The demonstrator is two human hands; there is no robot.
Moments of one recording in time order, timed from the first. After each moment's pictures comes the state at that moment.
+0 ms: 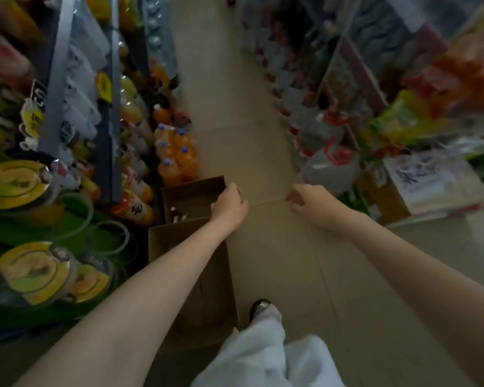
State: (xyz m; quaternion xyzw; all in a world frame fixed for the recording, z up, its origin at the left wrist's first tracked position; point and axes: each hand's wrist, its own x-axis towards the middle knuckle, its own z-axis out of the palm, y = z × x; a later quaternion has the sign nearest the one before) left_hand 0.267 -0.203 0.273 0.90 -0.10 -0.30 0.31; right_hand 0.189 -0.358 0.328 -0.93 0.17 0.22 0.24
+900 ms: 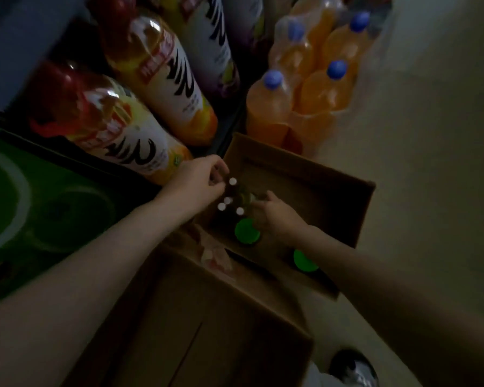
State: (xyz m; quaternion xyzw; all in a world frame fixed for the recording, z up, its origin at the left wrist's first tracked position) left_hand 0.521 -0.058 -0.145 0.93 0.14 -0.23 0.23; right_hand 0.534 -0.212 -0.259 -0.86 -0.24 0.40 0.22
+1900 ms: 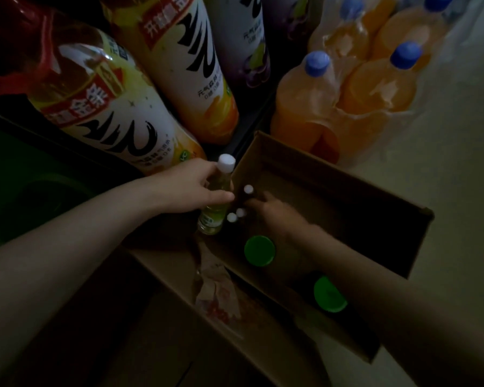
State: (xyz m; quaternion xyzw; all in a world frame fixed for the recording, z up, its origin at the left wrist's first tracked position) left_hand 0.535 -0.012 -0.187 0.87 0.11 -0.33 0.35; right_hand 0.570 -0.169 -0.344 -0.84 -0.34 0.37 0.19
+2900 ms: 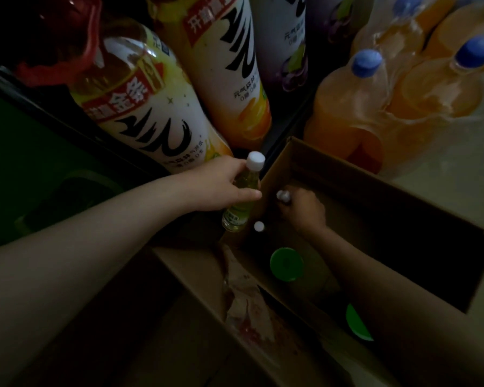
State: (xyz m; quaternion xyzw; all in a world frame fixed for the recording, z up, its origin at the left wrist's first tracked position) left_hand 0.541 -0.001 -0.199 0.89 0.13 -0.31 0.31; right_hand 0.586 -0.138 -0.370 -0.89 -0.14 0.25 0.35
